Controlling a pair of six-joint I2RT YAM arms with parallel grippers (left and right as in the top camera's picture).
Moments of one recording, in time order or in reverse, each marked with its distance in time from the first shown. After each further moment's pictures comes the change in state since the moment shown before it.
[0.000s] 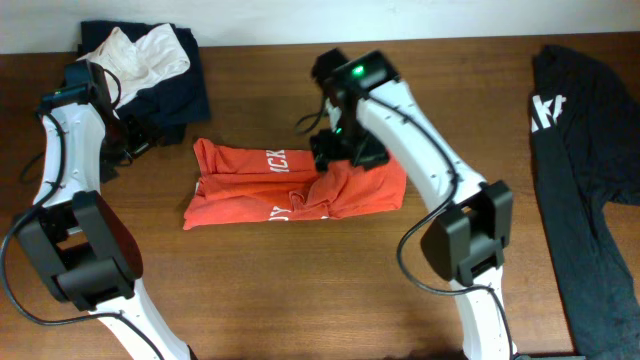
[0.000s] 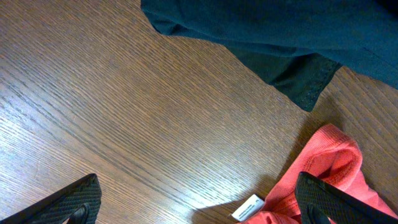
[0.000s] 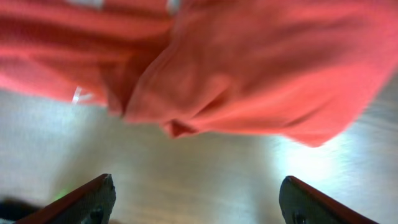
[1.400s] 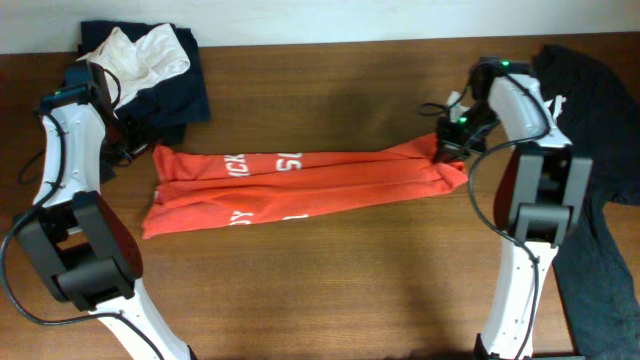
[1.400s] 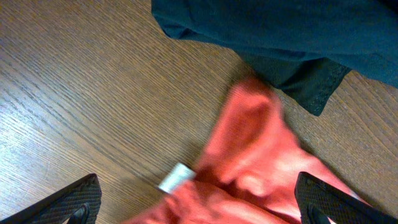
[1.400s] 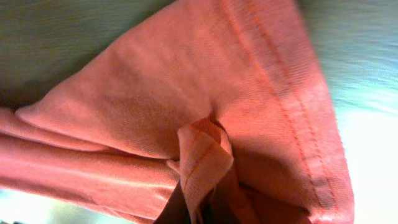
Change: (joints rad) left arm 0.000 0.000 0.000 0.001 -0.026 0.000; right arm -0.583 0.150 -0.250 0.245 -0.204 -0.282
